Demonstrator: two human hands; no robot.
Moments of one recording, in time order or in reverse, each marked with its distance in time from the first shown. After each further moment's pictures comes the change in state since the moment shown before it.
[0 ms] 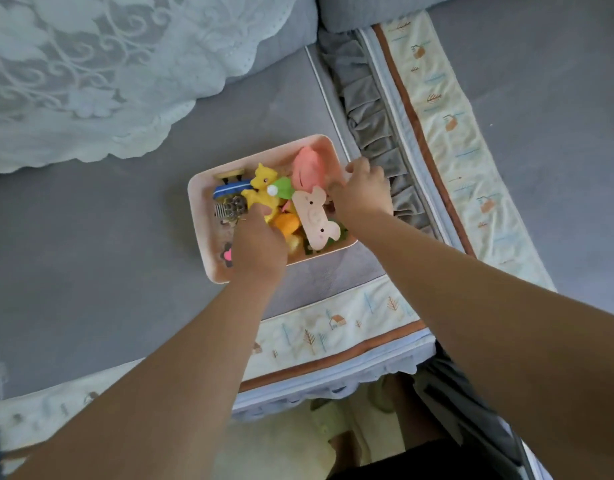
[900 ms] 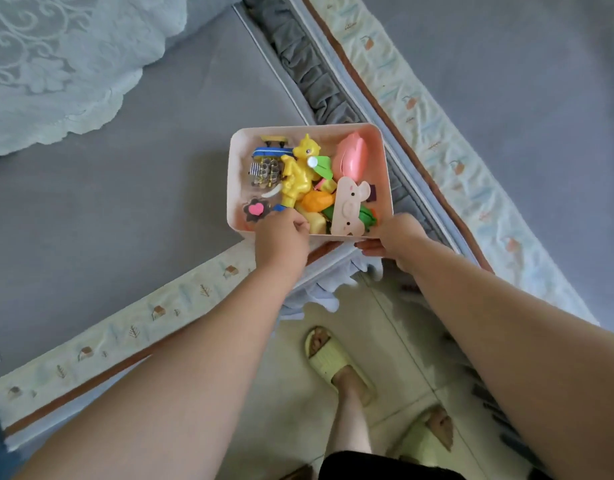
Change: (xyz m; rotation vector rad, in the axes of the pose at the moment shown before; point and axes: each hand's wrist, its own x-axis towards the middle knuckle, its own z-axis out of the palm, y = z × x) left_hand -0.155 -0.038 0.031 0.074 -0.174 0.276; right_hand -0.186 0.158 0.017 0.726 -0.184 0.608
